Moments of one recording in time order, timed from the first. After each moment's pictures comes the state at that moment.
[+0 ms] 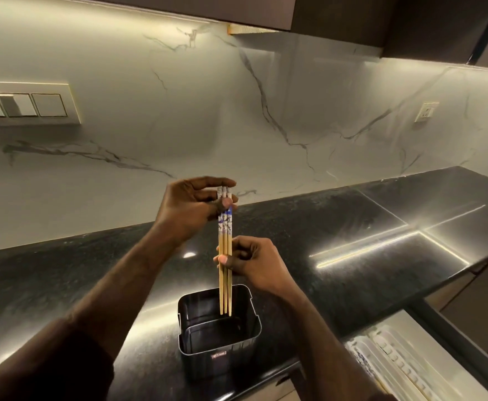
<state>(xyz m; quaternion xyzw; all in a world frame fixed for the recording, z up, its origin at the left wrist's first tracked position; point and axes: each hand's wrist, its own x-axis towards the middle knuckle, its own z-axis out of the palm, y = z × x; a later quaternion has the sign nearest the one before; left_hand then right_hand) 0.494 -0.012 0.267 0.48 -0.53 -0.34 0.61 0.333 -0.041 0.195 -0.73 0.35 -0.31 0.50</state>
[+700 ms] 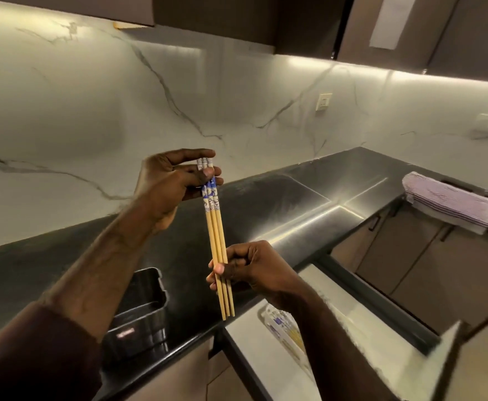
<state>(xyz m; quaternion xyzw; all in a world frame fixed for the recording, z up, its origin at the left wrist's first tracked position) 0.341 -0.009 0.304 0.40 -0.56 -0.42 0.59 0.147 0.018 0.216 -0.65 0.34 -0.30 0.61</state>
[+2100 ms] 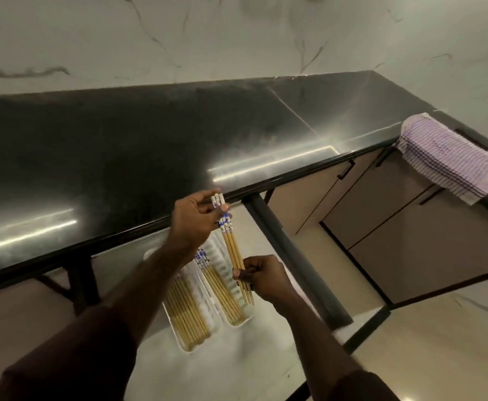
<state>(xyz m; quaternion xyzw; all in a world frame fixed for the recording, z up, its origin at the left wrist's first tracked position) -0.022 -0.126 0.051 0.57 -0.40 -0.48 0.53 -0.199 -0.103 0.002 -0.57 0.62 -0.16 0.52</state>
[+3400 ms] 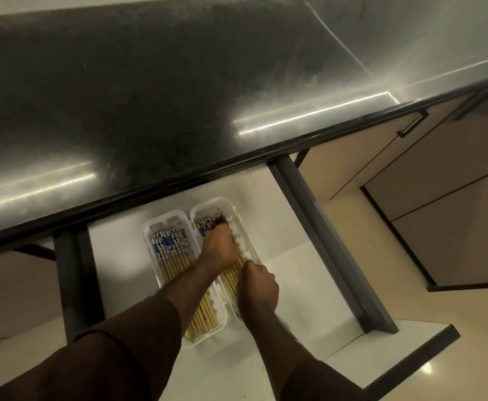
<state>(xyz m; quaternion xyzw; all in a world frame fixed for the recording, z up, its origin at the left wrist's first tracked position) -0.071 -0.159 -0.127 0.79 -0.46 -0.38 0.15 -0.169 -0.105 -0.154 -0.69 0.68 0.01 0.24</state>
